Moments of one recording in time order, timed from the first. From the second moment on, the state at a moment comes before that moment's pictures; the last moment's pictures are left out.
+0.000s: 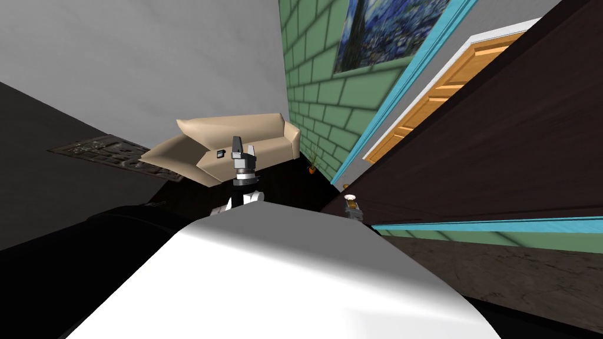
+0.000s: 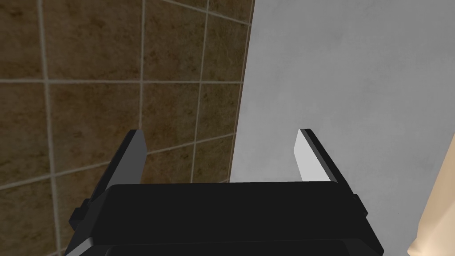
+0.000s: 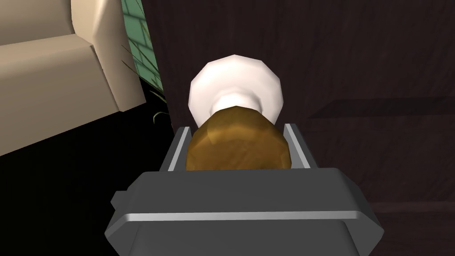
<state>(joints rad) 0.25 -0.56 0.50 -0.89 -0.68 -1.05 -1.60</state>
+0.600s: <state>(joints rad) 0.29 -0.58 0.55 -0.86 -0.66 -1.14 -1.66</state>
